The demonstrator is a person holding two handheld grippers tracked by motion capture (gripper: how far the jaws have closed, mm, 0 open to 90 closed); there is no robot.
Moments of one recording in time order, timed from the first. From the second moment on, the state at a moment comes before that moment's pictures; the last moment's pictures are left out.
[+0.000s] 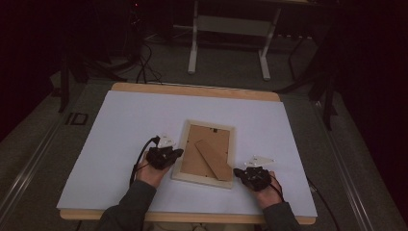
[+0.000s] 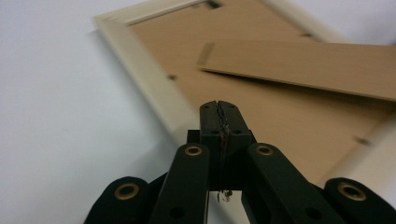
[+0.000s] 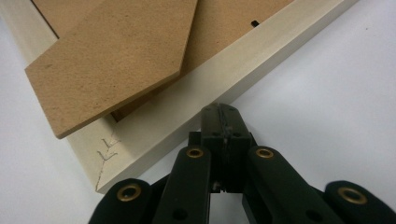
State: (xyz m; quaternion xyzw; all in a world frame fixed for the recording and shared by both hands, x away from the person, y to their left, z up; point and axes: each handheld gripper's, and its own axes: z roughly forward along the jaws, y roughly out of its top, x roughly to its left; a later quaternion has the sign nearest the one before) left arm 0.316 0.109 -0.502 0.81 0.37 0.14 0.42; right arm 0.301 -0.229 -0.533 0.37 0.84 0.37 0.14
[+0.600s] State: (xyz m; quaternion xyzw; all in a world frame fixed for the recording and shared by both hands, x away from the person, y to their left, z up) left arm 0.273 0.112 -0.511 0.83 0.36 0.13 0.40; right arm 0.289 -0.221 -0.533 0.35 0.85 0.37 0.12
